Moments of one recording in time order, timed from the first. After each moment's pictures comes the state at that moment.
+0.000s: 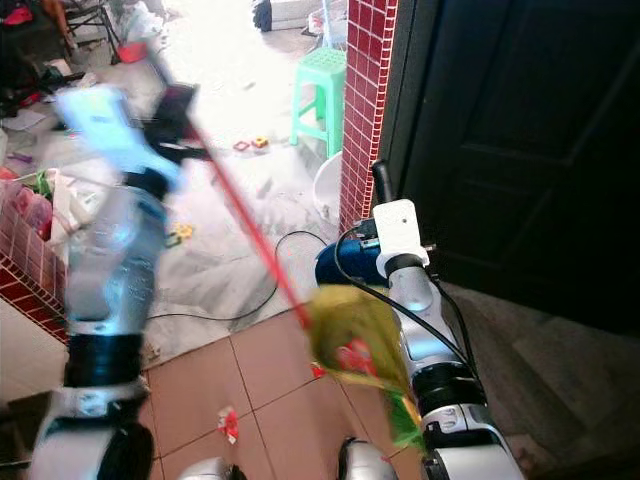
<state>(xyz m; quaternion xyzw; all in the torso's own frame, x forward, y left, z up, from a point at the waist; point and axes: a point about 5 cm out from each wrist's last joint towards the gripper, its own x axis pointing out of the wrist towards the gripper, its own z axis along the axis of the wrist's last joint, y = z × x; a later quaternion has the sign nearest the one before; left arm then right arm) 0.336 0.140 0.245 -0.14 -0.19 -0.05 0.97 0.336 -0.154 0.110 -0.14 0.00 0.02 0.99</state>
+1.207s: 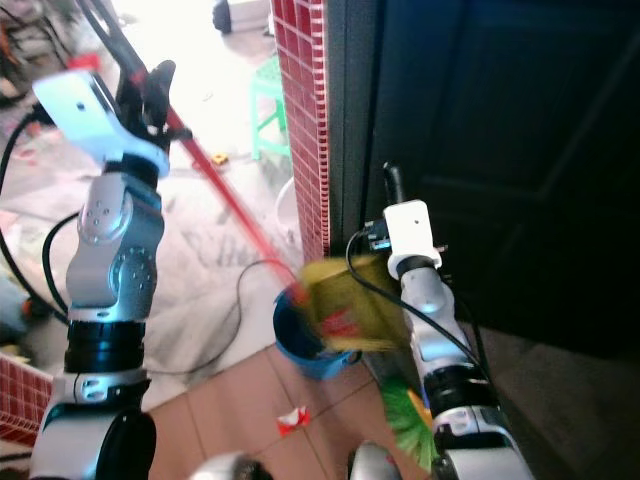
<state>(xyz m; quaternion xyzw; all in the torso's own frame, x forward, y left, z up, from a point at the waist) 0.339 0.136 0.256 -0.14 -0.22 -0.02 0.97 0.334 -0.161 0.108 -0.15 0.00 0.03 0.99</state>
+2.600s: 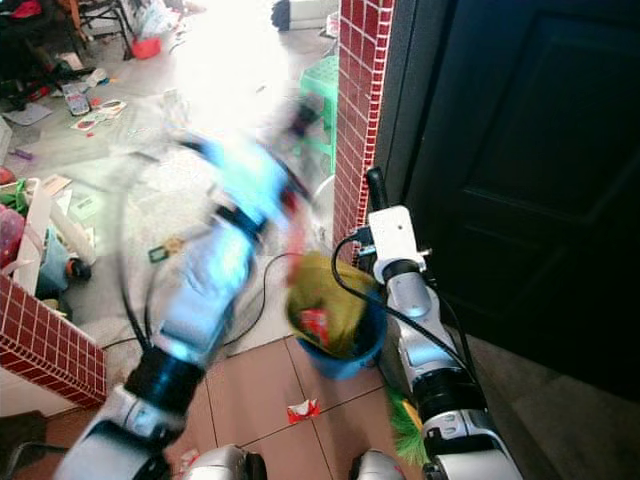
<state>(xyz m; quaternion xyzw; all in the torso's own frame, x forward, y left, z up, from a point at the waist) 0.297 0.015 0.222 0.06 -0.31 -0.32 0.89 0.332 -0.151 0.104 -0.15 0.00 0.04 0.99</state>
